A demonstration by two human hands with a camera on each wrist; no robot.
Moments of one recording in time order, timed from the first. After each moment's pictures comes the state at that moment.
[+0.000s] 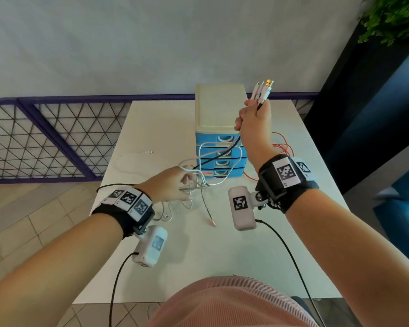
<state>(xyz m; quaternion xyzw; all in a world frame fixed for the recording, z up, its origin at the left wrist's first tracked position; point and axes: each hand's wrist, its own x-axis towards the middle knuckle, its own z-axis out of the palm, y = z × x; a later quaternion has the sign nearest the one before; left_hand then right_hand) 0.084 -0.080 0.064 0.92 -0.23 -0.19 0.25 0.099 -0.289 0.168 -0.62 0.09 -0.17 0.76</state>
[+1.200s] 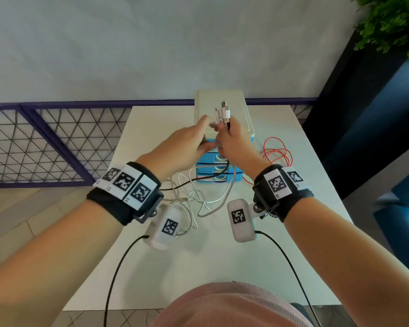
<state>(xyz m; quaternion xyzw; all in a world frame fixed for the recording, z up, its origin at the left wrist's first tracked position) 0.090 -0.136 0.172 0.93 -0.28 0.01 0.23 0.097 -0.277 0.145 -0.79 0.01 -0.02 0.61</state>
